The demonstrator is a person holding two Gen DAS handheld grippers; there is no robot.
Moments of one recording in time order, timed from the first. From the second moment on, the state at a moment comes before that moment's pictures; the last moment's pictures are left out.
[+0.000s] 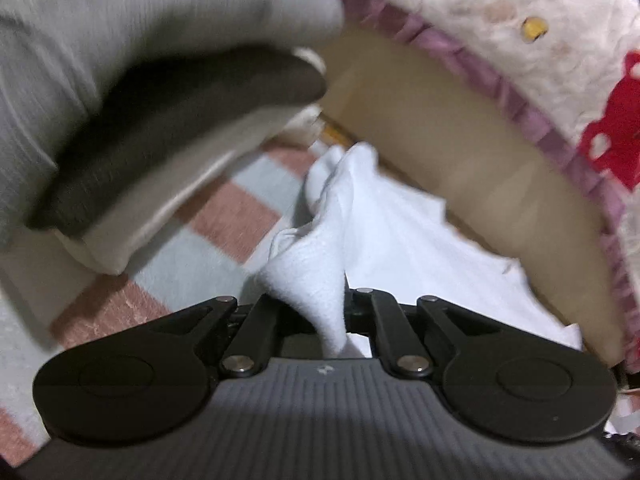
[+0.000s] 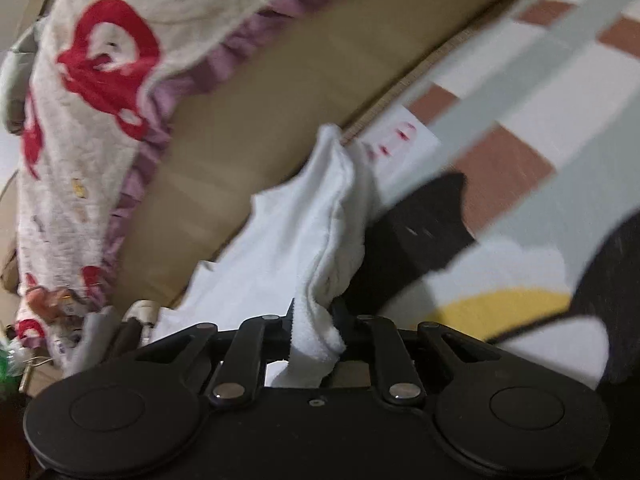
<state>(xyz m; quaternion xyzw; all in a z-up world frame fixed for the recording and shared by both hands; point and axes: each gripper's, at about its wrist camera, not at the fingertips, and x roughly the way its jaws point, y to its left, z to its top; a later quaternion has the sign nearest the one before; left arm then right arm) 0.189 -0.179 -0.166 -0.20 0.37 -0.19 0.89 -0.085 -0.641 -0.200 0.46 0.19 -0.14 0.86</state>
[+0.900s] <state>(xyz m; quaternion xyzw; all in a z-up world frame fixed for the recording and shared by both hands) 0.024 -0.119 -0.166 0.03 0.44 -0.15 0.88 -0.153 -0.594 -0.150 0.14 0.43 -0.29 0.84</state>
